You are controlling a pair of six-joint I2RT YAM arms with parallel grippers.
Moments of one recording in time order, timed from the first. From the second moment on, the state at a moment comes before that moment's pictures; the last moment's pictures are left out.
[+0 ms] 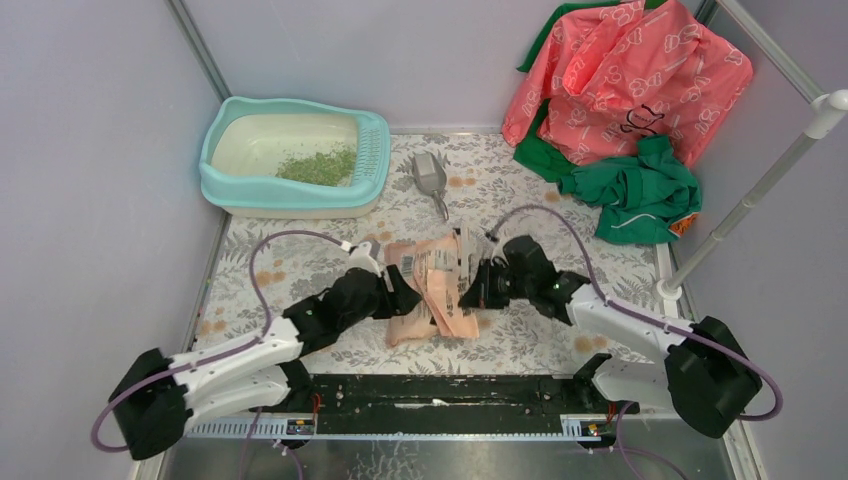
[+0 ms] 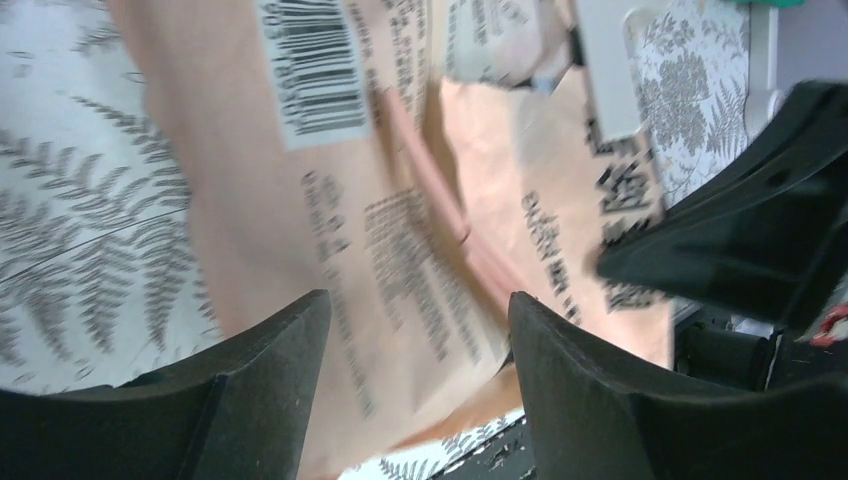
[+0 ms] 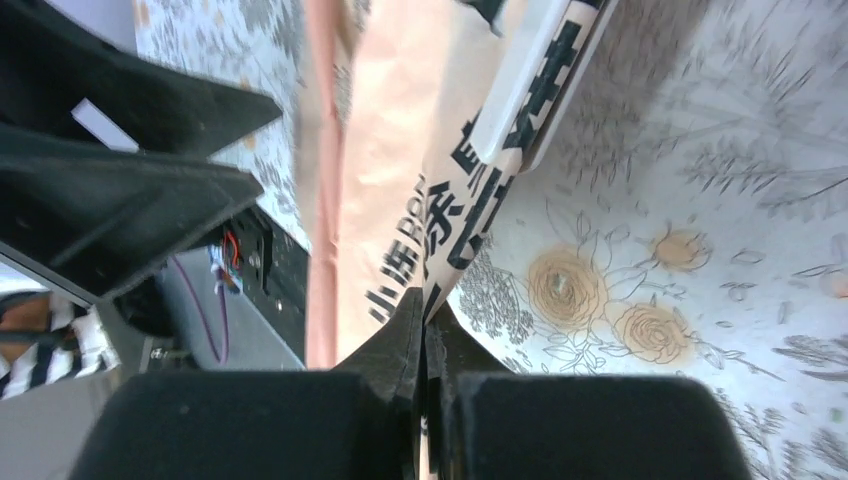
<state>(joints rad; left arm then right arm) -0.88 0.98 0.41 -0.01 -0.14 -0.88 0.68 1.20 0.50 -0.03 -0.42 0.78</state>
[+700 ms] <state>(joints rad) -0.86 0.59 0.36 -0.36 -0.20 -0.90 0.55 1.46 1.40 -0.84 -0.02 0.41</state>
